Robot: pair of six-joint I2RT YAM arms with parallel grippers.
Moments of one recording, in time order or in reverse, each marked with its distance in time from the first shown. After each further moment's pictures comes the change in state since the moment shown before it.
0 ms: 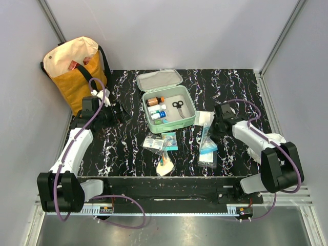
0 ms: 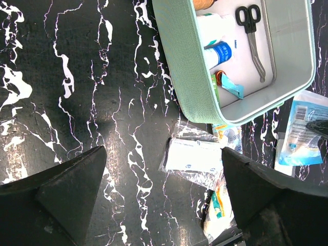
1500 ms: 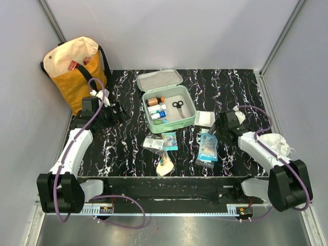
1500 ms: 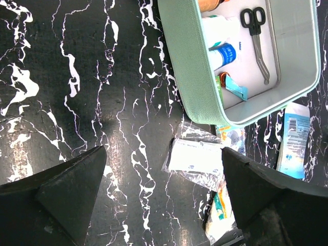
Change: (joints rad) left arm 0.000 -0.010 0.000 -0.008 -0.027 0.000; right arm 0.001 -0.206 -0.142 0.026 0.196 0.088
